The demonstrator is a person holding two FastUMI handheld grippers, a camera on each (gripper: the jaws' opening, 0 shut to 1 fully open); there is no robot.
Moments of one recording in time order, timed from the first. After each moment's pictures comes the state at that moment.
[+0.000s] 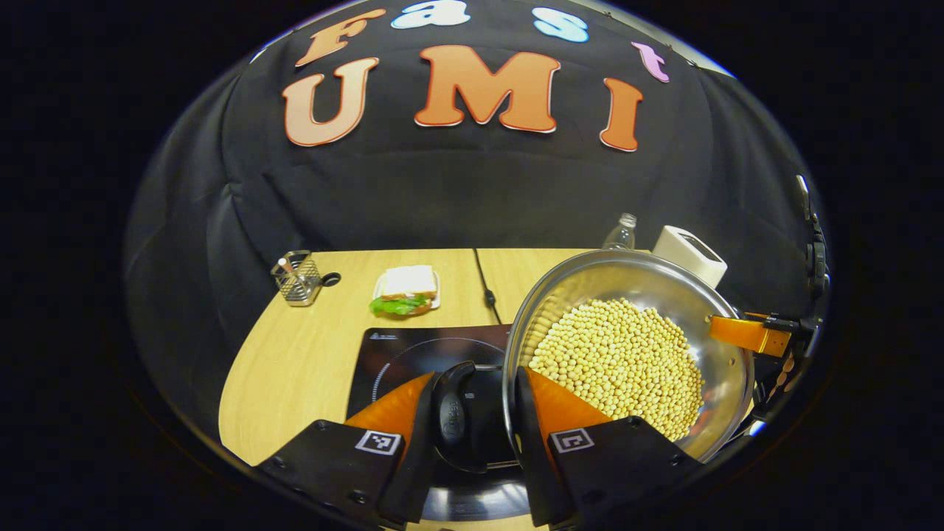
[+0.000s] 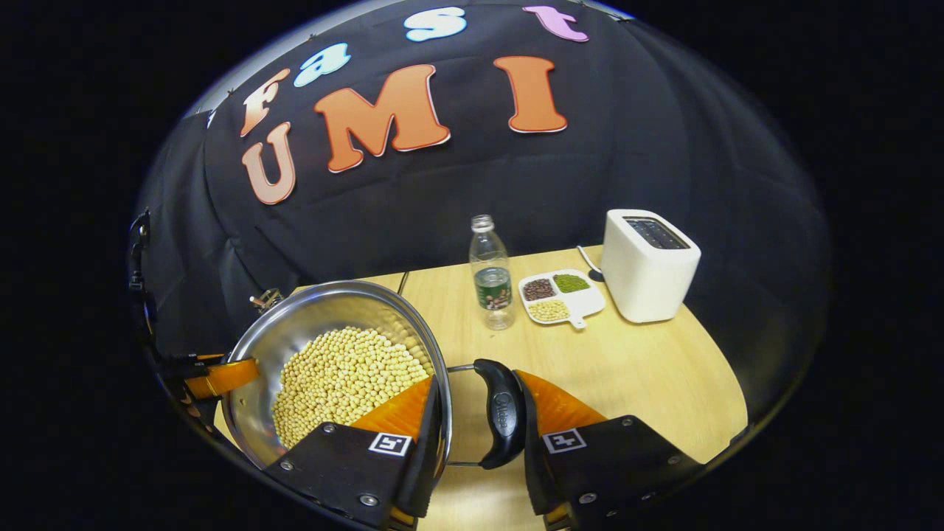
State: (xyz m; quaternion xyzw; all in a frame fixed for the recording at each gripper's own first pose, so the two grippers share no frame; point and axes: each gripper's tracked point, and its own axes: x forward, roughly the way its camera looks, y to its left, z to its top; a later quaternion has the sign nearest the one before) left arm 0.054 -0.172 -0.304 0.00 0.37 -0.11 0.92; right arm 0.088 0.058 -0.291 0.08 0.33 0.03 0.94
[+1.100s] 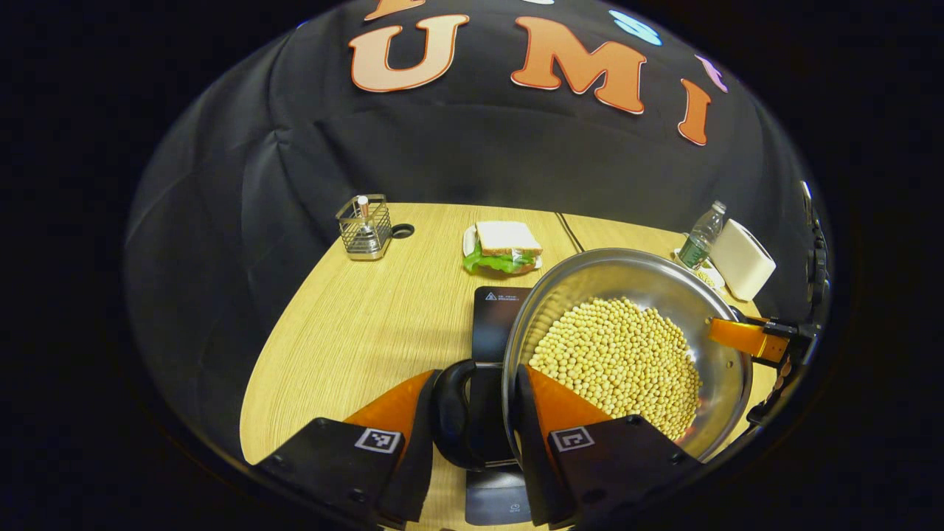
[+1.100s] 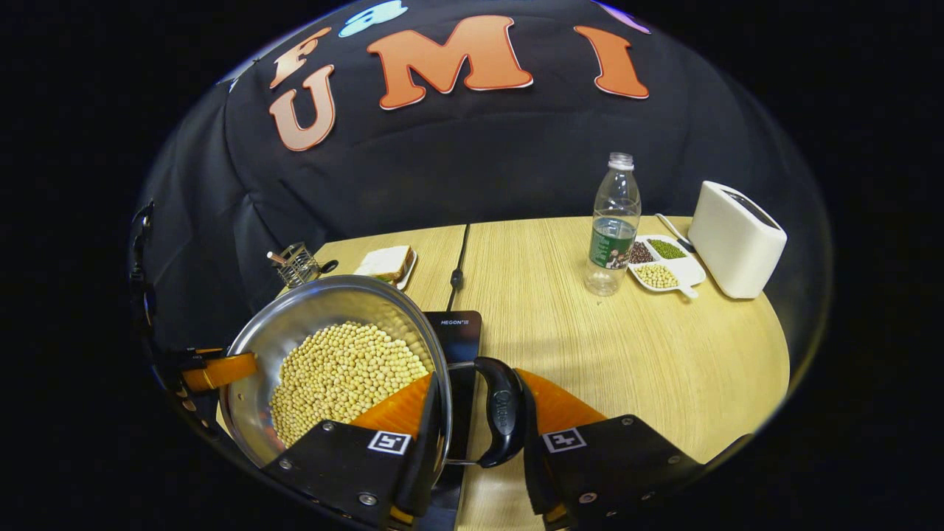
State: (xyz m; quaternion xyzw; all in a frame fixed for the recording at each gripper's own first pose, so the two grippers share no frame) left arm 0.069 -0.053 -0.383 -0.01 0.44 -0.05 0.90; right arm 0.103 0.193 -0.357 0.07 0.39 0.09 0.91
